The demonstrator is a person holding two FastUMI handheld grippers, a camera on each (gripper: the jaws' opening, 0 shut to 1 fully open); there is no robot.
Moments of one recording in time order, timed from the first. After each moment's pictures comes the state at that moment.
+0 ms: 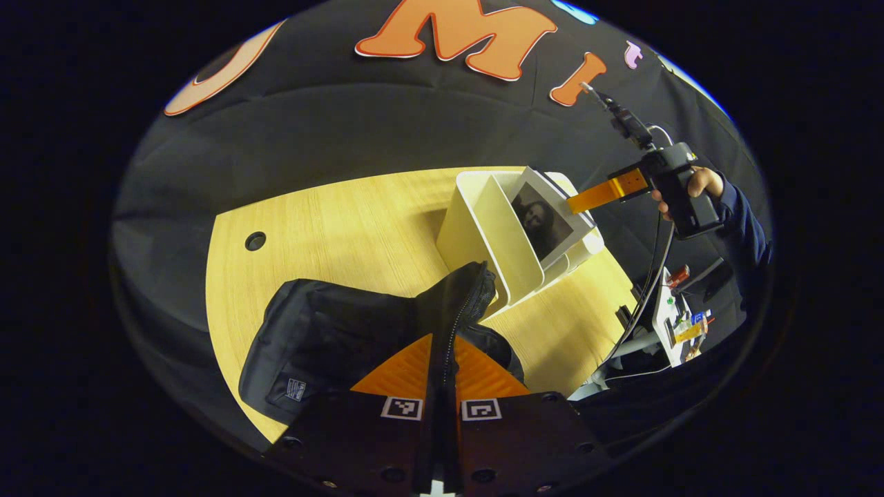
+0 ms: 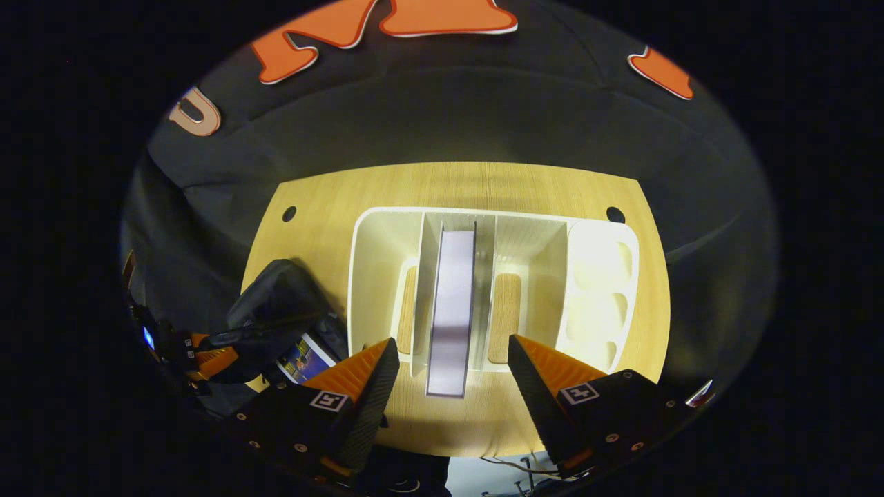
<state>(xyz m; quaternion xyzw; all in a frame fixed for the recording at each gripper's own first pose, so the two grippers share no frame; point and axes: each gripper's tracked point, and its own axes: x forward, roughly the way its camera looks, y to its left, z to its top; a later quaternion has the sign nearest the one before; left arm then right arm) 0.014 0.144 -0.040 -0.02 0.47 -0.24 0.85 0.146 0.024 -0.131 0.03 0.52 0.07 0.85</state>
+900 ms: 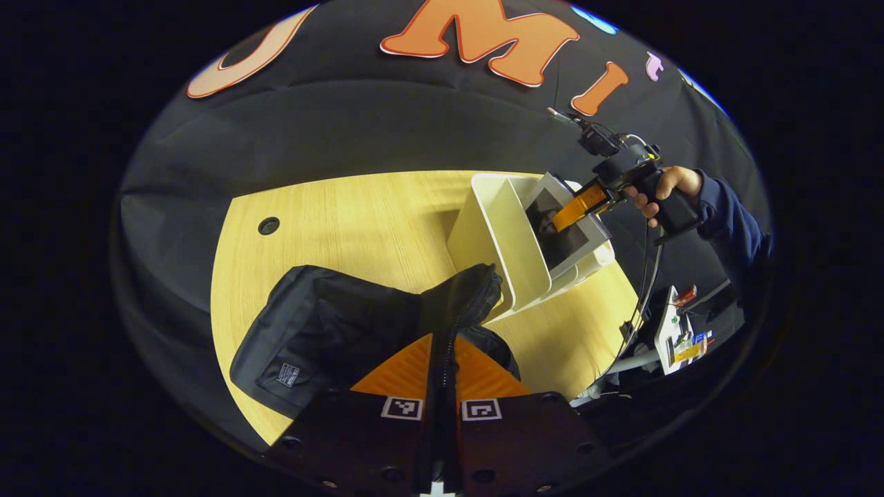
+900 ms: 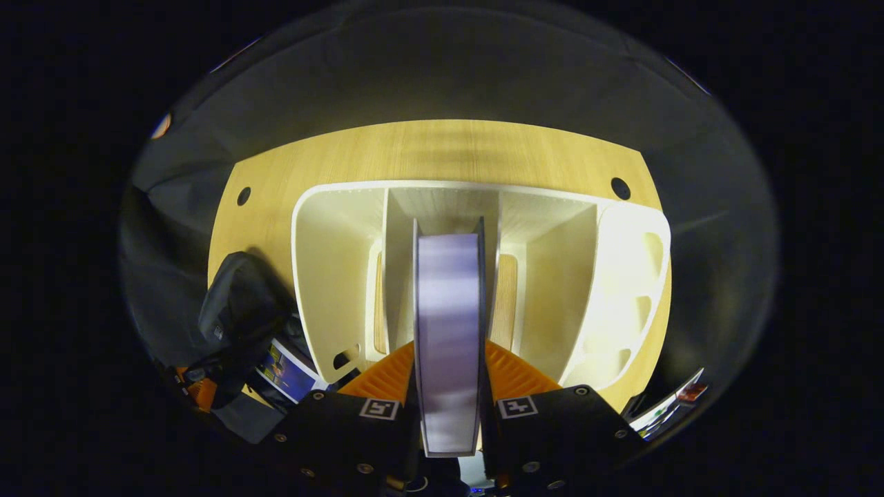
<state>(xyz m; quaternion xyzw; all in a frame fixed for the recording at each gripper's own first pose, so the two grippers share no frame) 0.010 0.142 -0.042 -0.04 0.47 -0.22 0.86 0.161 0.022 -0.173 0.03 0.59 0.00 0.81</state>
